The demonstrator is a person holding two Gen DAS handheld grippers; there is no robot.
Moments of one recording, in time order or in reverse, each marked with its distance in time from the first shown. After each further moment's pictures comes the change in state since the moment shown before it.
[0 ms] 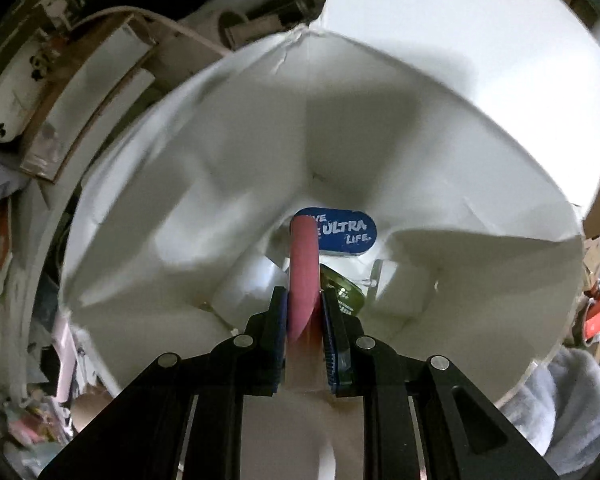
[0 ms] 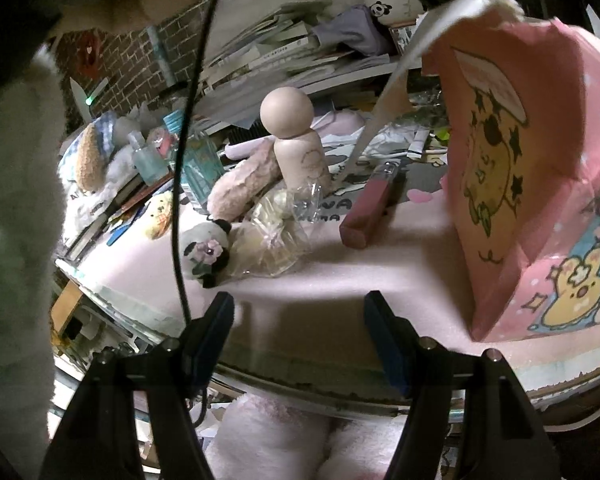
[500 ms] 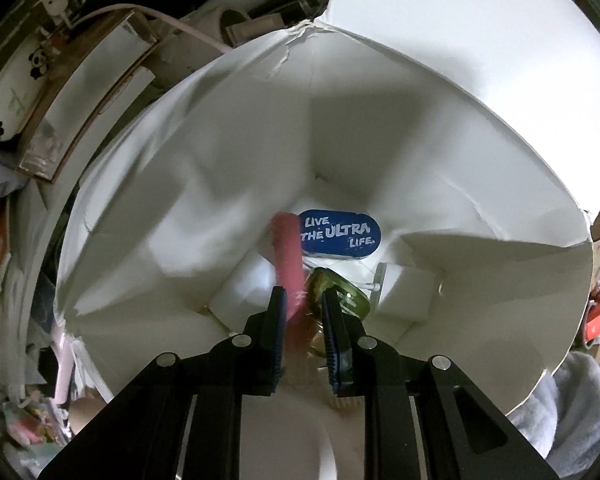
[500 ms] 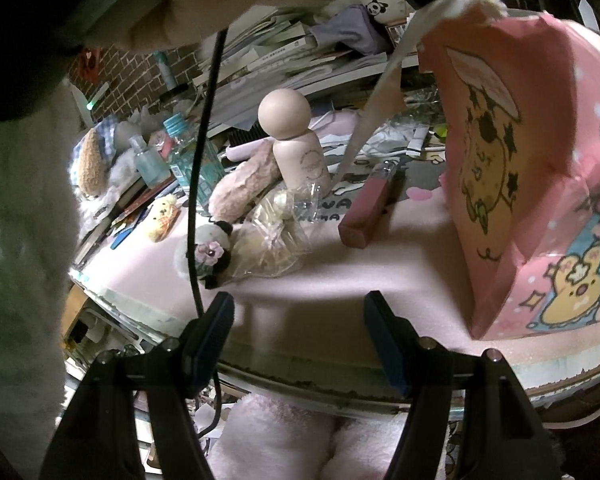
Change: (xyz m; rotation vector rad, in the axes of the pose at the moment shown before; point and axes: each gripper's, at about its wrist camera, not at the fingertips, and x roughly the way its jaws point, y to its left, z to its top) left arm -0.003 0.003 -0.011 -0.004 -0.012 -0.005; right arm -0.002 -0.001 0.000 0.014 -0.002 0.007
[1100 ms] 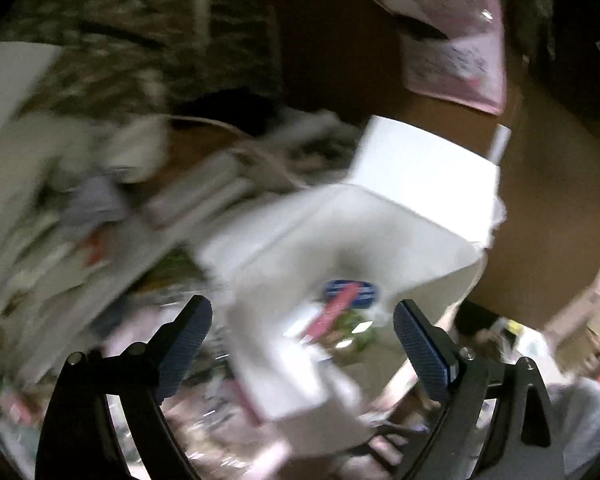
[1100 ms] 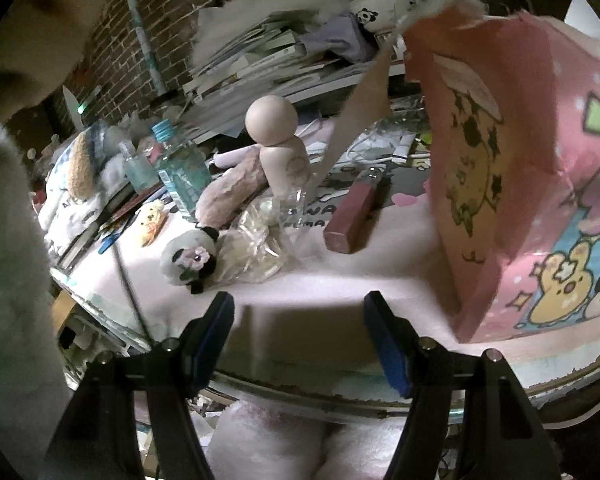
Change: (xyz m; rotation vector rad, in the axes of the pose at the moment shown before) left arm -0.124 0.016 -0.081 -0.100 -0.505 0.097; right arm 0.001 0.001 -0.001 -0.013 -0.035 -0.051
